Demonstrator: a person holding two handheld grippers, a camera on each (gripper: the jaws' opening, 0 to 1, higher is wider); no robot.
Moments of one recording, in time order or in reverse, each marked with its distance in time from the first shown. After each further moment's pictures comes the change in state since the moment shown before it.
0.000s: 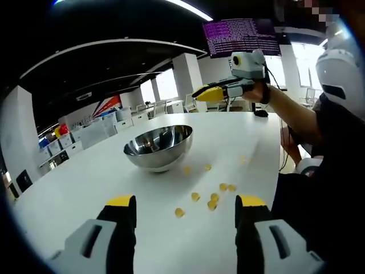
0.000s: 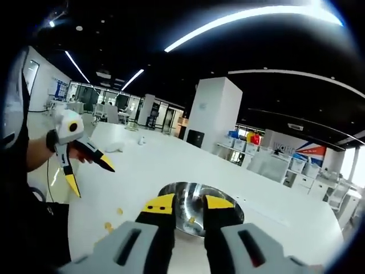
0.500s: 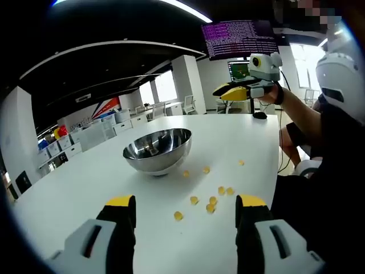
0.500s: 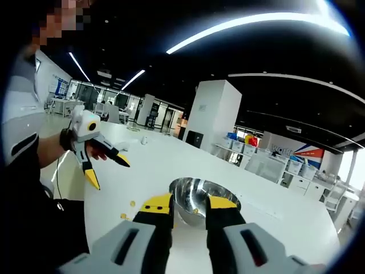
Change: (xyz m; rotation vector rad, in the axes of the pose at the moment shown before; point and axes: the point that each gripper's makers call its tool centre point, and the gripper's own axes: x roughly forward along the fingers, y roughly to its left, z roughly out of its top) left arm -0.001 -0.002 0.007 0.004 -0.014 -0.010; right arm -0.050 0.017 -0.009 -0.007 0.014 -0.011
